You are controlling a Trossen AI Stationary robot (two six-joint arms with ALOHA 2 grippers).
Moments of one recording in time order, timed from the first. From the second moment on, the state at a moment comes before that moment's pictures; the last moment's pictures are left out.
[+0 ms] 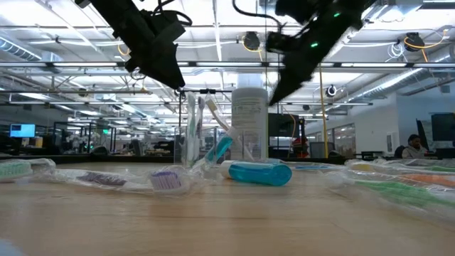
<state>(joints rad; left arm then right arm) 0.01 1.33 0.93 -0.39 -0.50 -0.43 -0.13 1.45 0.98 -0.38 0.26 -0.03</state>
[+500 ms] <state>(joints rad) 0.07 1.33 0.93 -0.25 -0.50 -0.27 -0.09 1.23 0.63 -0.77 0.26 0.75</state>
